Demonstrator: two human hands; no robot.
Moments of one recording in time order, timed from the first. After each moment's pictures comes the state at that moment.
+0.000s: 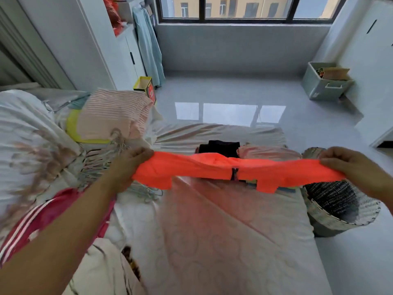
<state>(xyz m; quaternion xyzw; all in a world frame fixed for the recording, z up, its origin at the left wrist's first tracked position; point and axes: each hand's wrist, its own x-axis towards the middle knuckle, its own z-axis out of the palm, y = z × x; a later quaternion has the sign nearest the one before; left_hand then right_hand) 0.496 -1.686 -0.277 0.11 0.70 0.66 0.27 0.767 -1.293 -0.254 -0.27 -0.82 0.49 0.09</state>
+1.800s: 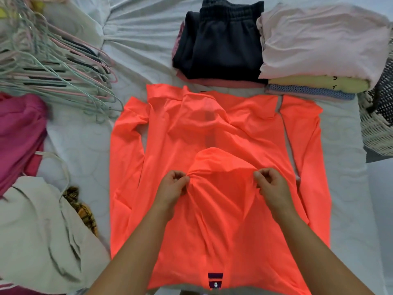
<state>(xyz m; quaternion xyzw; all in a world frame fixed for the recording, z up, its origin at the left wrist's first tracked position) 0.637 -1.613 -0.681 -0.14 0.73 0.55 0.37 0.763 -1.423 -0.688 -0.46 -0.68 0.57 0.06</state>
